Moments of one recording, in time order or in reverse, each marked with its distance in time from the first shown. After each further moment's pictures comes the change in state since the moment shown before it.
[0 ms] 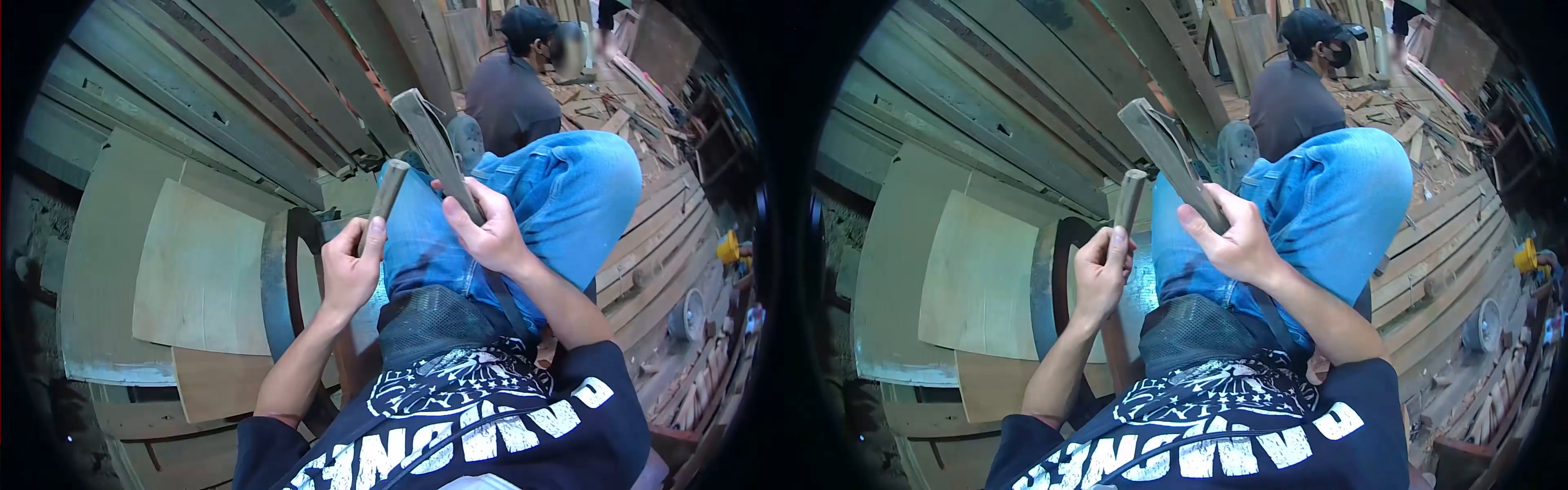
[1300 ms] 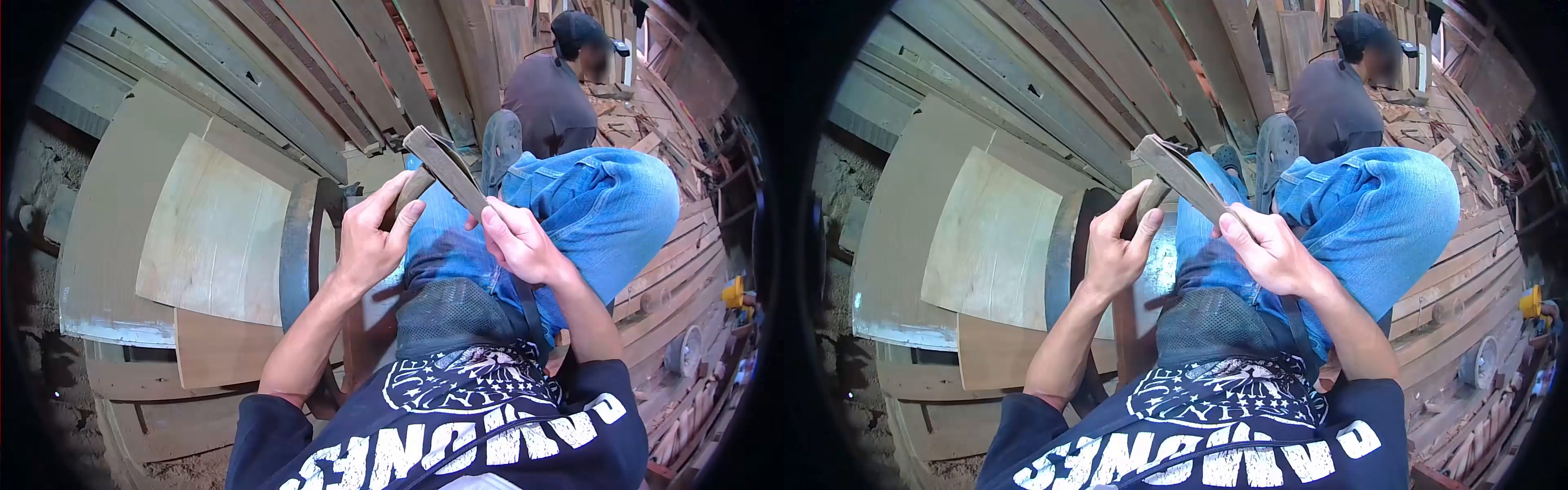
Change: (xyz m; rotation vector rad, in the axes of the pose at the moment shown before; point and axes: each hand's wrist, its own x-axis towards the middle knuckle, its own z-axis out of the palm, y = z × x) left_hand 0.014 0.008 -0.019 0.313 0.074 0.363; right_hand 0.001 -0.010 -0.003 -0.103 -0.382 0.164
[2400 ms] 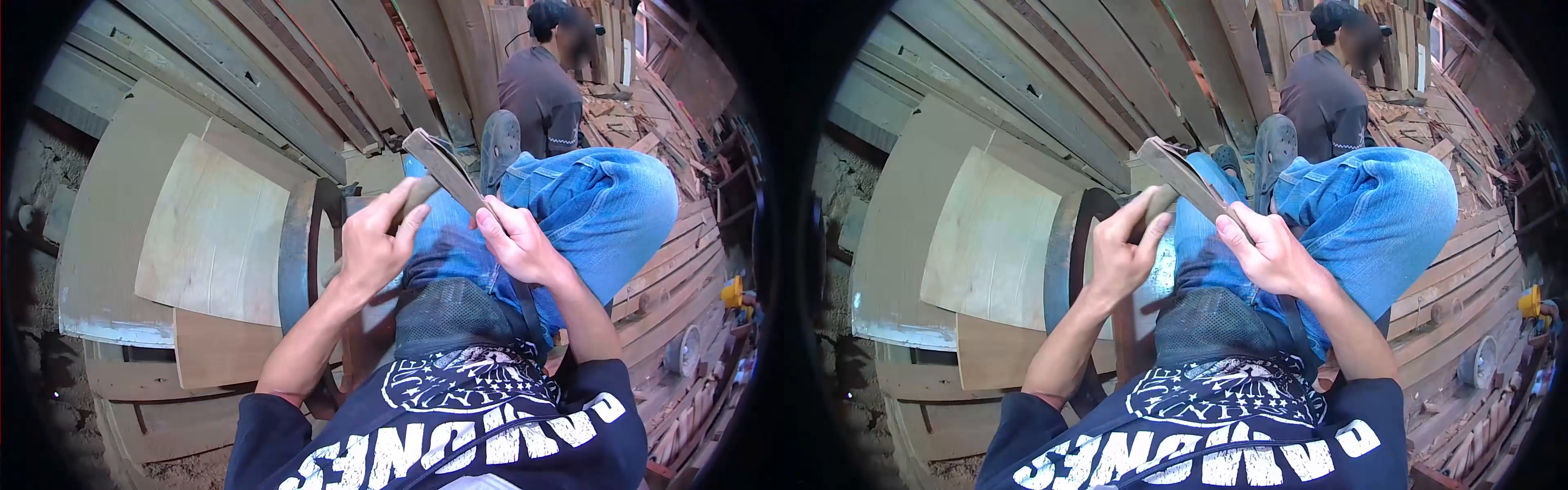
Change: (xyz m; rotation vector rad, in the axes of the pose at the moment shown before) left_hand -0.007 0.005 0.008 0.059 0.027 -0.102; right_hand 0.002 0.010 0.004 -0.165 0.089 -0.097
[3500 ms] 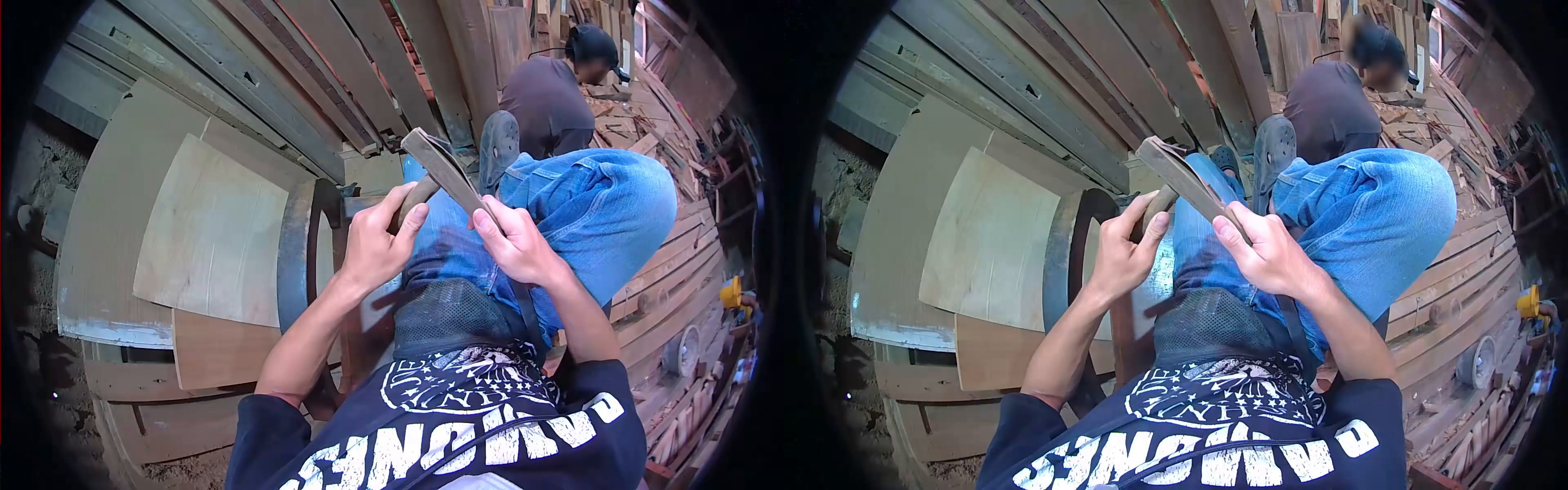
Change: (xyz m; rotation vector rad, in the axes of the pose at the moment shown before) left_hand 0.001 -0.006 0.002 -0.104 -0.115 -0.023; right_hand 0.000 -0.012 -0.003 -0.017 -0.027 0.076
